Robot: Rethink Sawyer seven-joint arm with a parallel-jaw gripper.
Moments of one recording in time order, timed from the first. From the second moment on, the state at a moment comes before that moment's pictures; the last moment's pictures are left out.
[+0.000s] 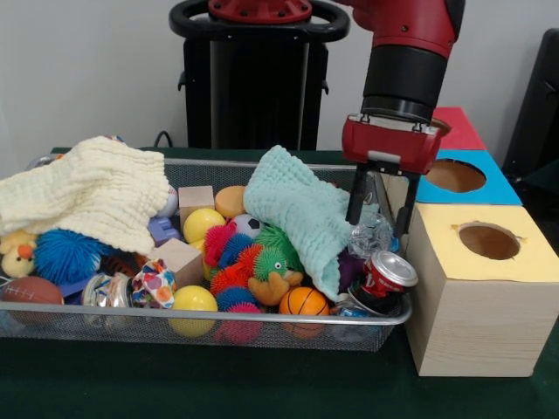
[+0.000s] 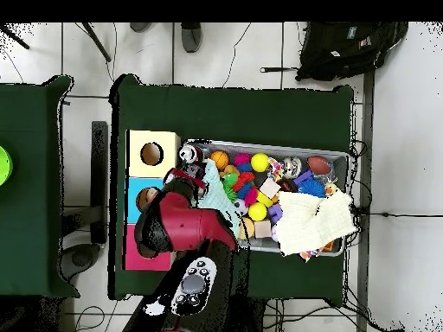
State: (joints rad) arm 0.19 -0.52 -0.31 1.70 -0.02 -0.10 2.31
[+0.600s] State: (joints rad) arm 0.16 -0.52 -0.26 1.70 -0.02 -0.15 2.31
